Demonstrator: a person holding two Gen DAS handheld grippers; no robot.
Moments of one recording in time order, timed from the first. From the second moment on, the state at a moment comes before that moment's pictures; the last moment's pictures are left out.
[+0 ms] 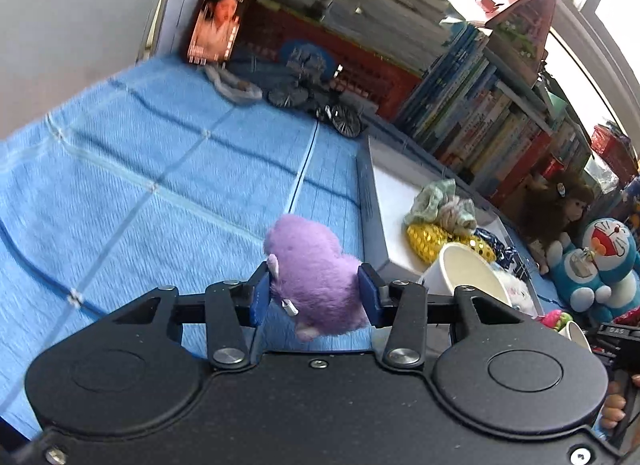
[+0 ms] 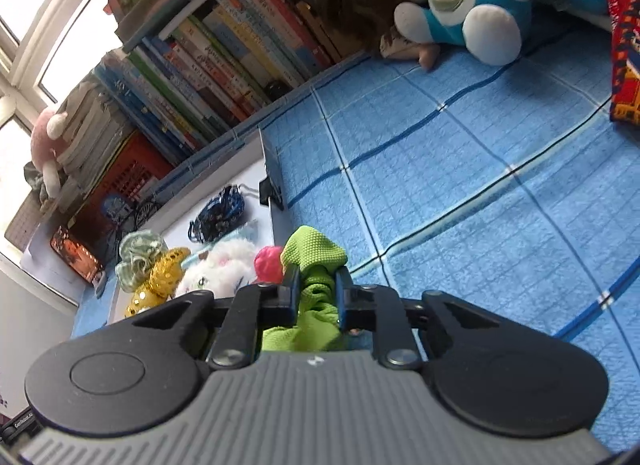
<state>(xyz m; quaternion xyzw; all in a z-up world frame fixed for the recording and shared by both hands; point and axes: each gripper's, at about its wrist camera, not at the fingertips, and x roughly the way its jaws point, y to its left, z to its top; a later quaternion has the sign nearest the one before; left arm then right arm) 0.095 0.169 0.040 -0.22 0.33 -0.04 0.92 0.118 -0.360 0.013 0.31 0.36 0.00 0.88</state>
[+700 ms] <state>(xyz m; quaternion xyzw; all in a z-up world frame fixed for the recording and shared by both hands) 0.146 0.111 0.132 -0.12 0.29 -0.10 0.94 0.147 -0.360 0.077 0.29 0.32 0.02 0.90</state>
